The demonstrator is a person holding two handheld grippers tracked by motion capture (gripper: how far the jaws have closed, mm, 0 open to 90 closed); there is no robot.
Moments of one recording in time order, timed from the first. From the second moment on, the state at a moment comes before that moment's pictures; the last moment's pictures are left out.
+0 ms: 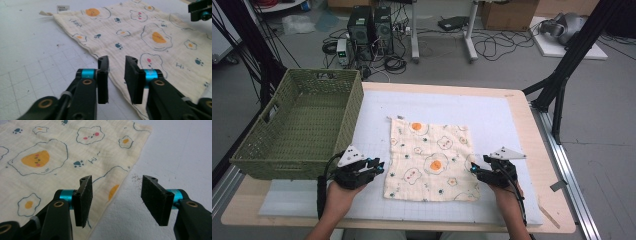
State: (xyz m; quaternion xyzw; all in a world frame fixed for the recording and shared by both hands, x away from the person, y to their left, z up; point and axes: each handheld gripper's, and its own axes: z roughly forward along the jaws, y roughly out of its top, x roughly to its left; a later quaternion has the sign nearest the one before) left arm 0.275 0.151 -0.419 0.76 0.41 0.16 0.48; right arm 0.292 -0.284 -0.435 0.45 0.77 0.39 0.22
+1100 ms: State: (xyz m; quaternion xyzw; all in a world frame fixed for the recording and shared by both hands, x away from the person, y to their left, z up) left arm 0.423 0.113 -0.446 0.73 0.49 0.19 0.44; right arm 0.388 -0.271 -0.436 0.47 0.78 0.36 0.20
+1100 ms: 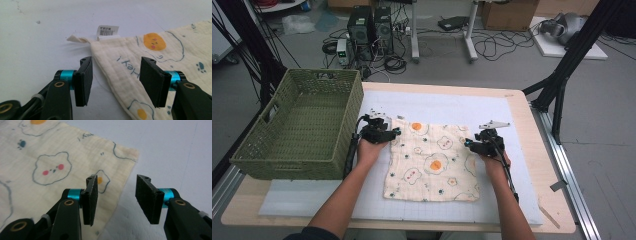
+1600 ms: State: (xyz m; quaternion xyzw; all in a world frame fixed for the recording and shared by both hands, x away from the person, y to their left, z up) left arm 0.433 0.091 -0.449 0.78 0.45 0.20 0.39; right arm 0.412 -0.267 -0.450 0.49 0.76 0.37 0.20
